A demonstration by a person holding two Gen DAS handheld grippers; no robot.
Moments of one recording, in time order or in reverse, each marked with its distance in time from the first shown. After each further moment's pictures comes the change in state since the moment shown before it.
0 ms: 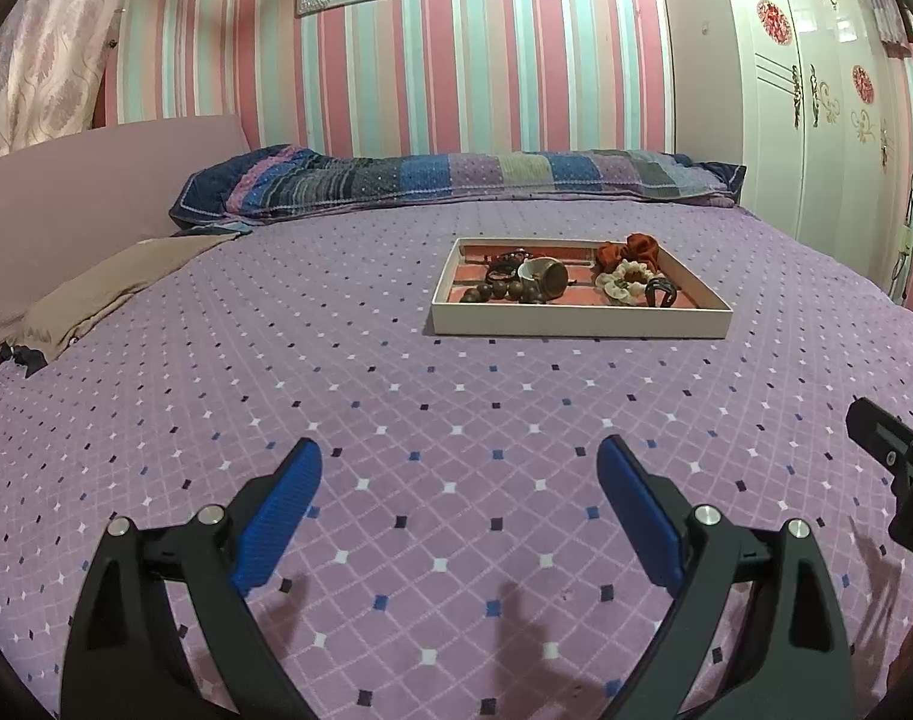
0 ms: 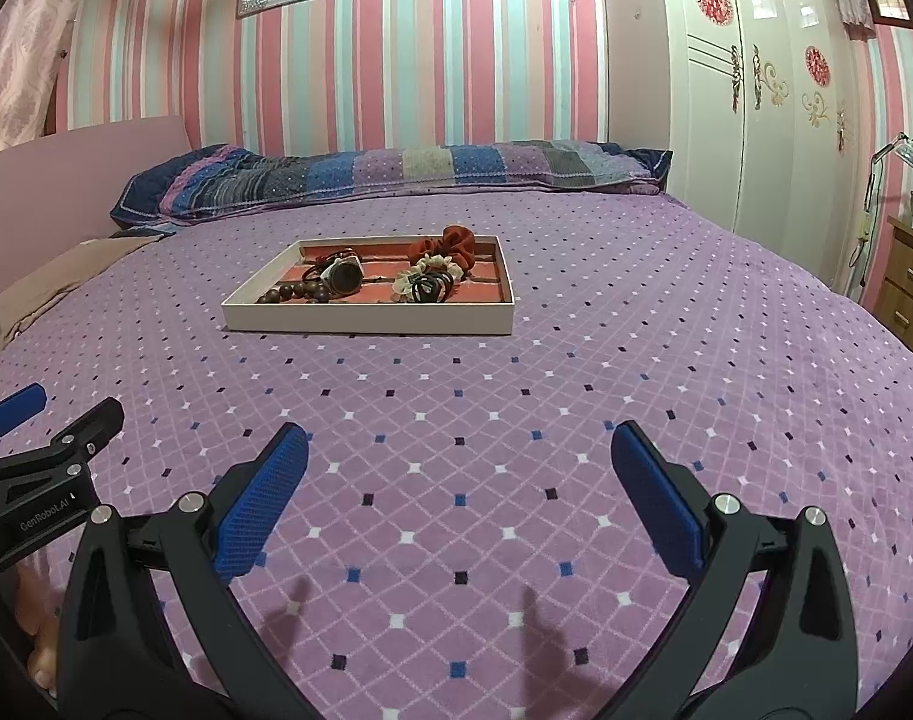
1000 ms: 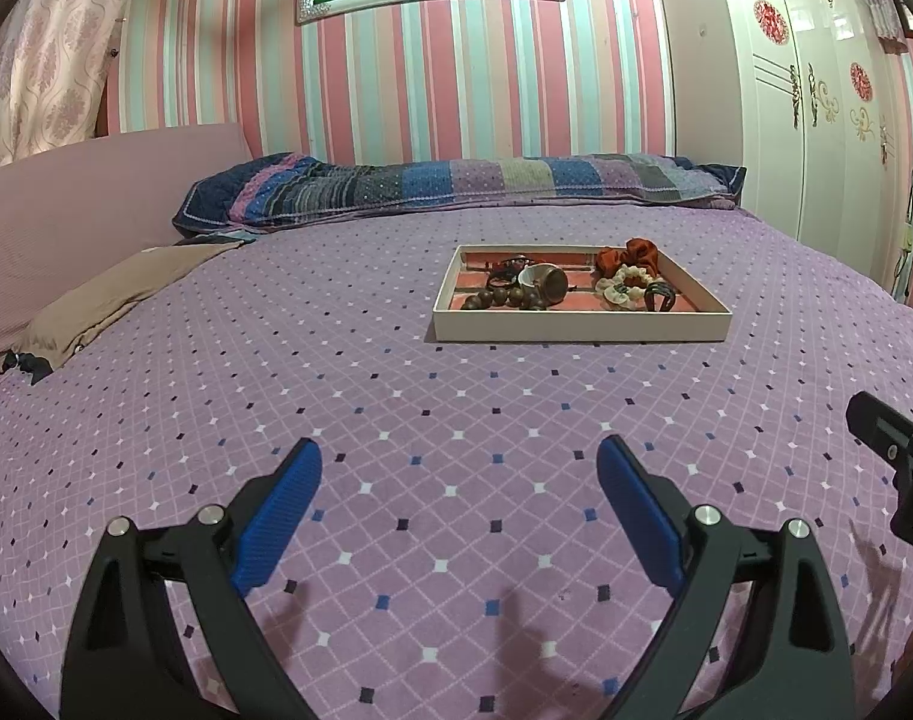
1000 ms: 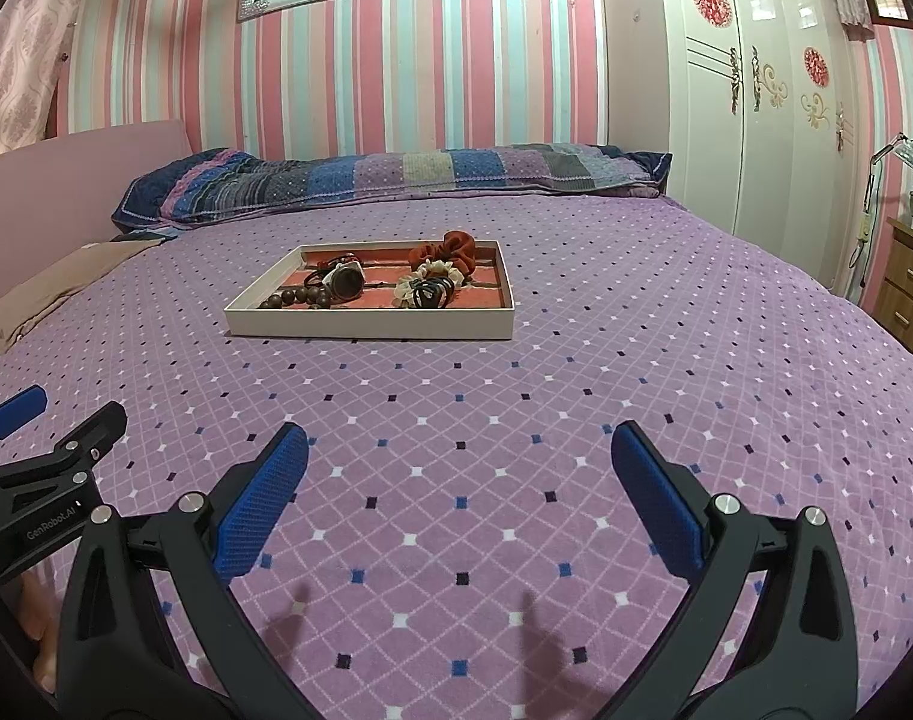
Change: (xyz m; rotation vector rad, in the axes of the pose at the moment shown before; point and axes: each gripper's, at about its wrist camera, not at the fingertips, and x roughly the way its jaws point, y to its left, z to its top) left arm -0.004 0.000 0.002 0.010 -0.015 0.012; right arm -0.006 -0.001 0.003 0.003 -0.010 0.001
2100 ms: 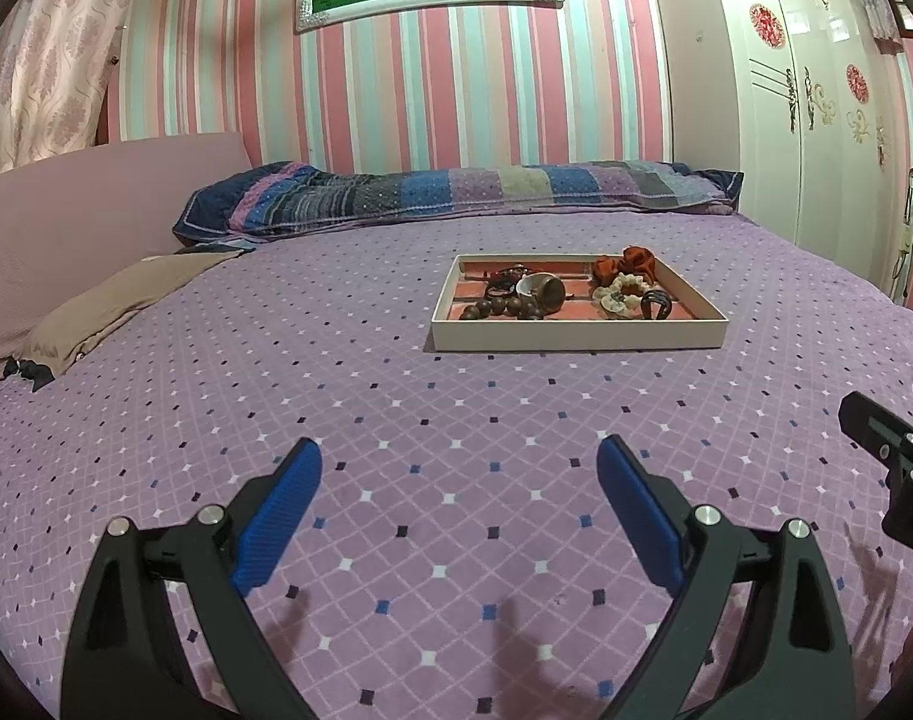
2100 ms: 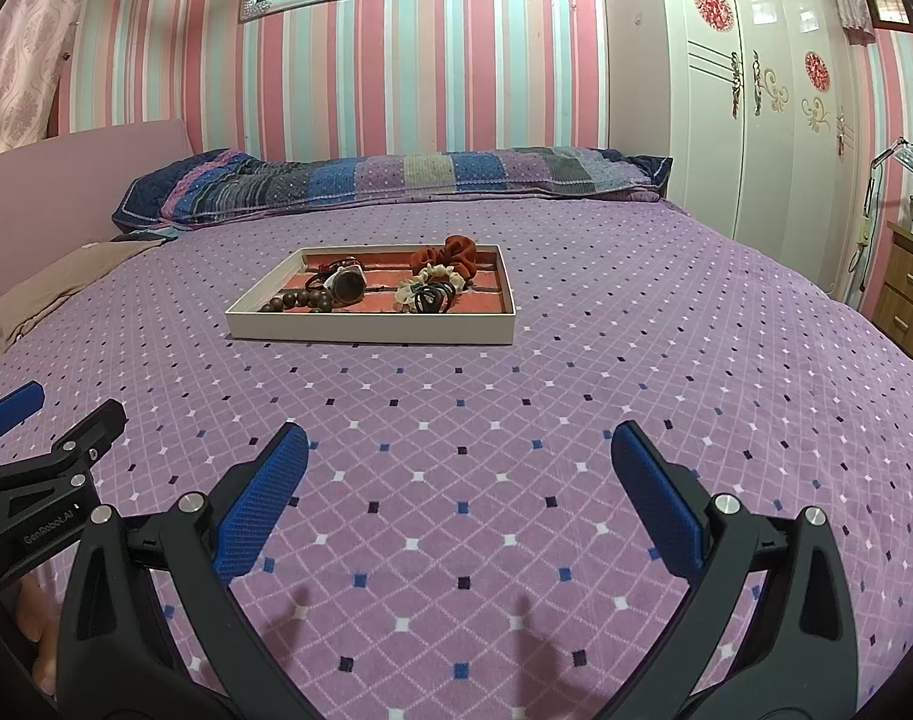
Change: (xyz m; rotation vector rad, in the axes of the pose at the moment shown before) left arm -0.003 -0.003 0.000 0.008 -0.019 -0.001; right arm 0.000 0.001 0.003 -0.003 -0.003 0.000
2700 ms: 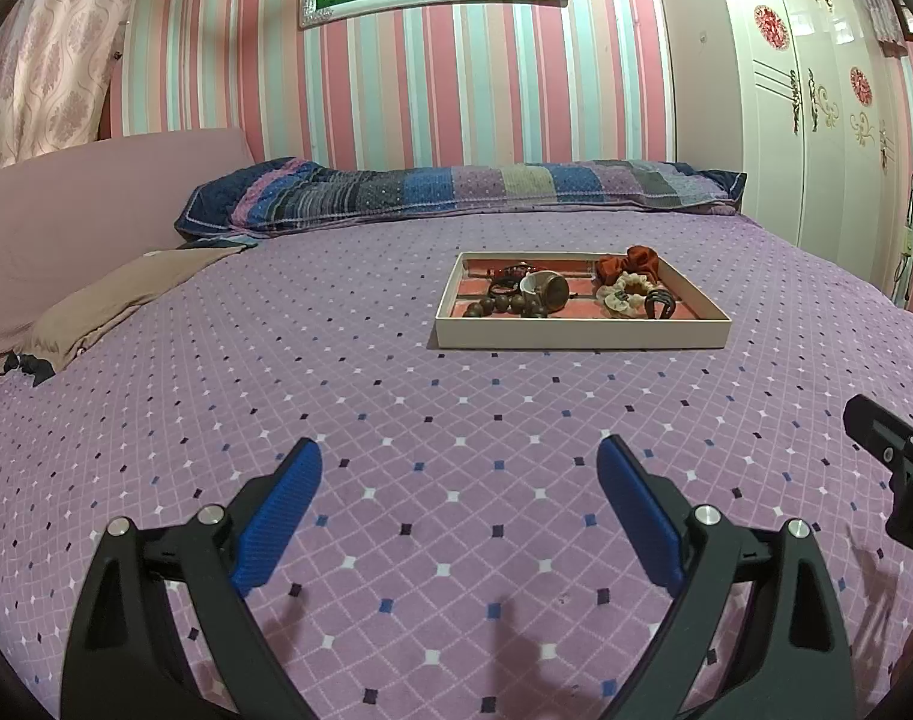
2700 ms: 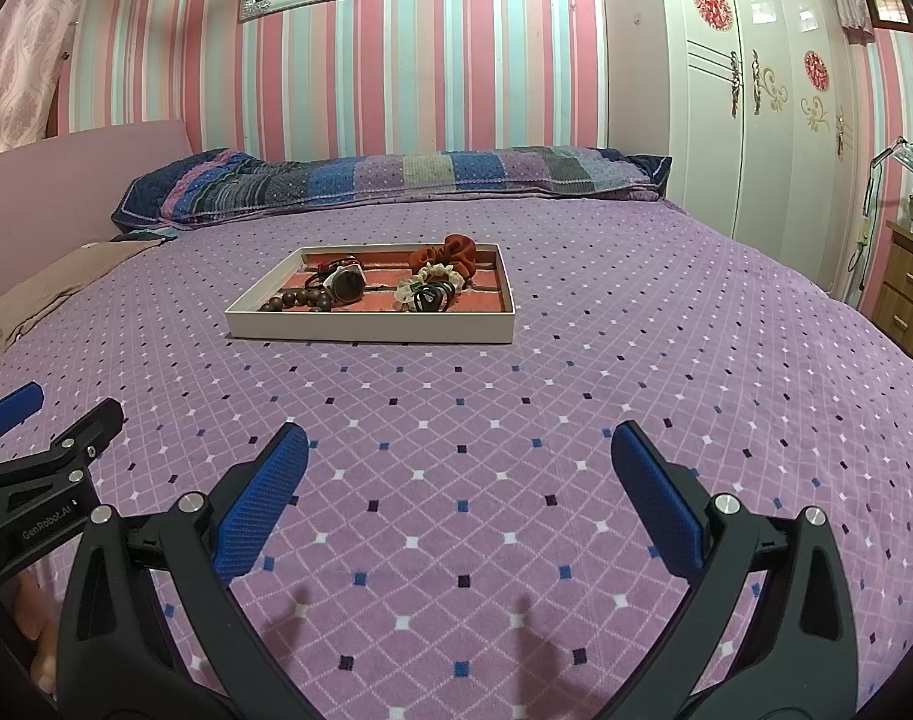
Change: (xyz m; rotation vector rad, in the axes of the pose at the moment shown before) left arm 0.000 0.002 -0.001 -0.008 0.004 0.004; right arm -0.001 0.001 0.001 0.002 0.001 -0.002
